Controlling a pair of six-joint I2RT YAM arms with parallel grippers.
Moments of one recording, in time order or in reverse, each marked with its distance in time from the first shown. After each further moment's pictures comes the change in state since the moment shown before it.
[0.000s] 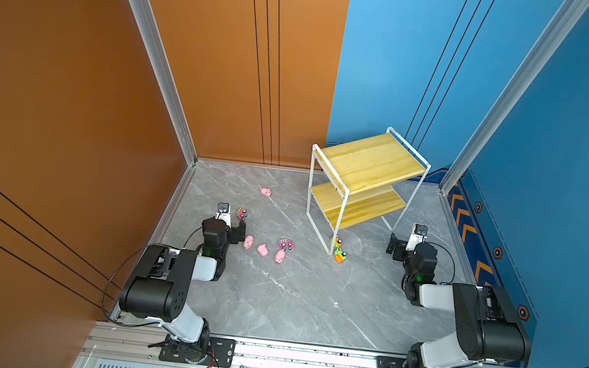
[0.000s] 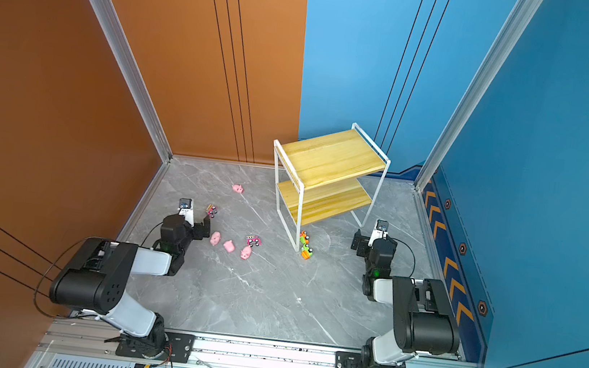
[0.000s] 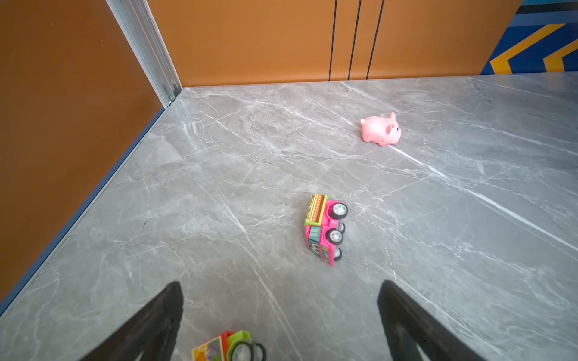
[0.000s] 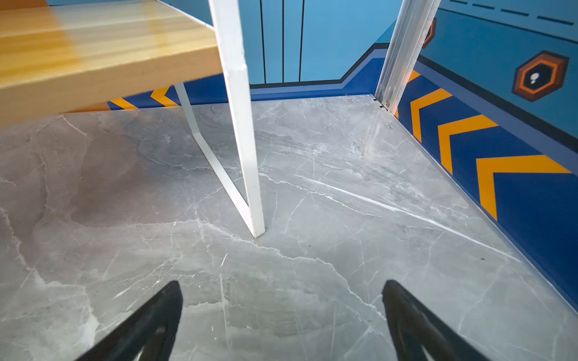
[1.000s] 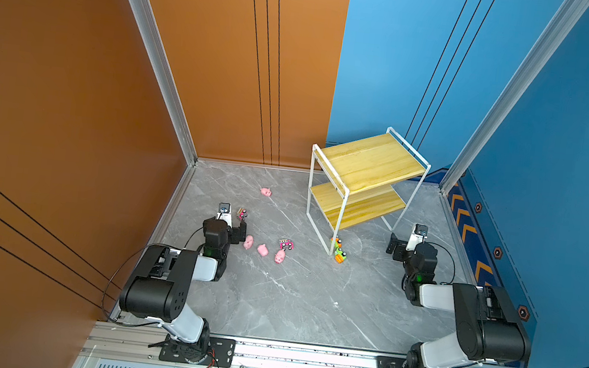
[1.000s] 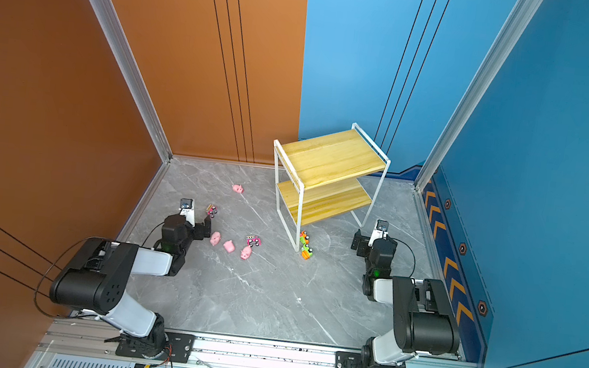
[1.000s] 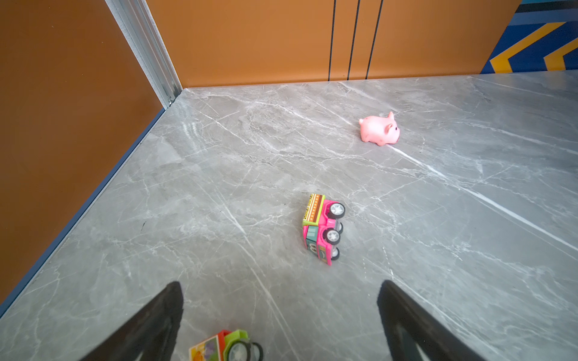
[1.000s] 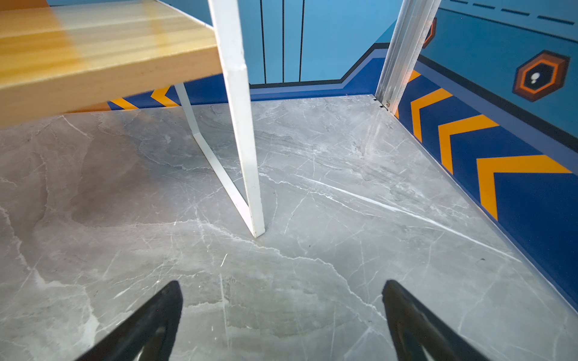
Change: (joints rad) left arm -0.013 0.000 0.000 0.000 -0.019 0.000; right arm 0.000 0.000 0.000 0.000 -0.002 0.000
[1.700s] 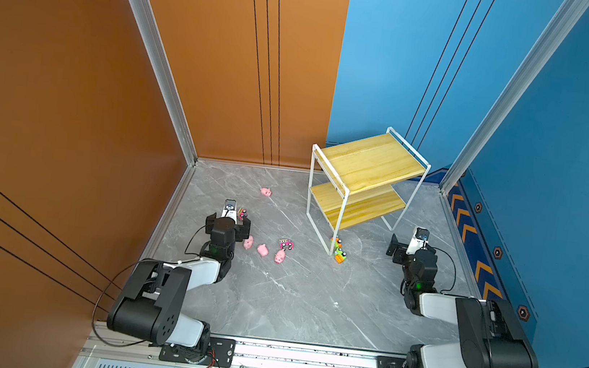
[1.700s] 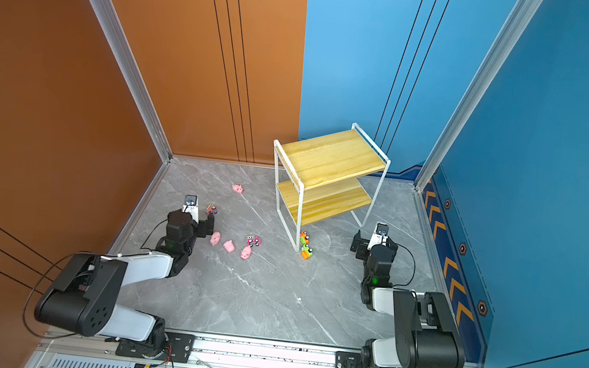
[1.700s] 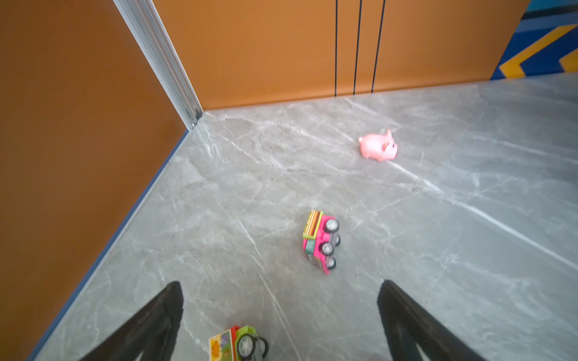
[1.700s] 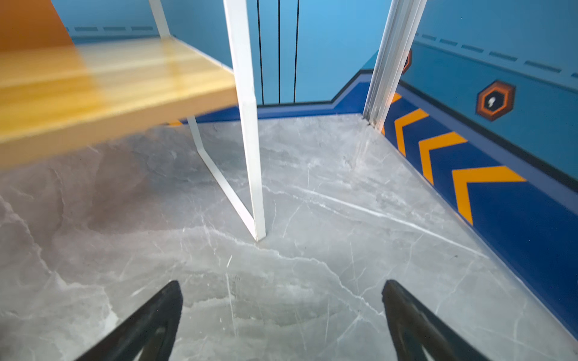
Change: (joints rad) left arm -0.132 -0.201 0.077 -0.232 -0.203 0.035; right arm 0.053 -0.159 -0.077 0.021 0.100 0.000
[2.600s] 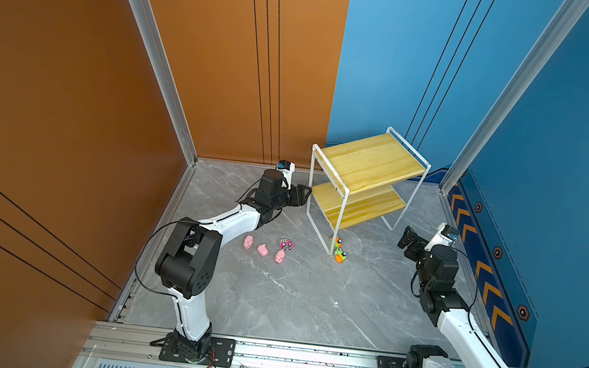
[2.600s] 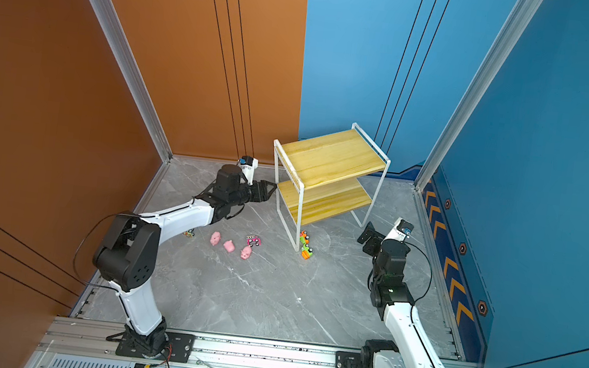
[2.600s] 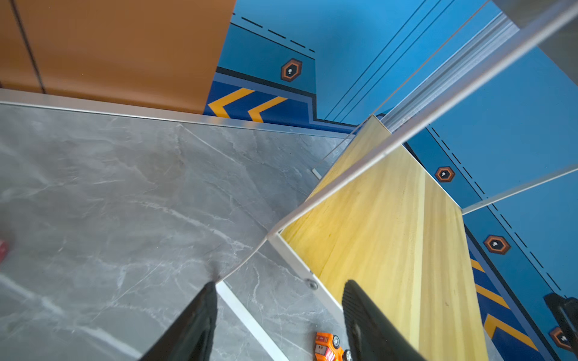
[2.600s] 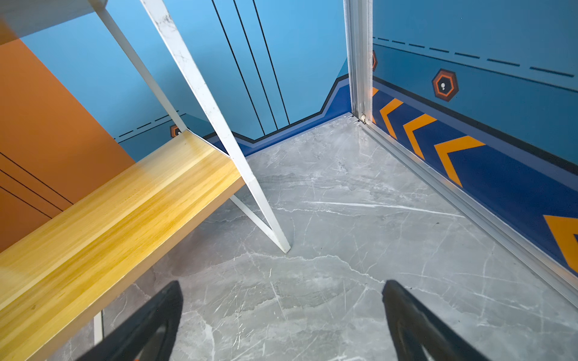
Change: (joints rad) left arm -0.195 0.480 0.793 -0.371 0.679 -0.541; right arm 0.003 -0.473 0.155 -0.685 -0.014 0.335
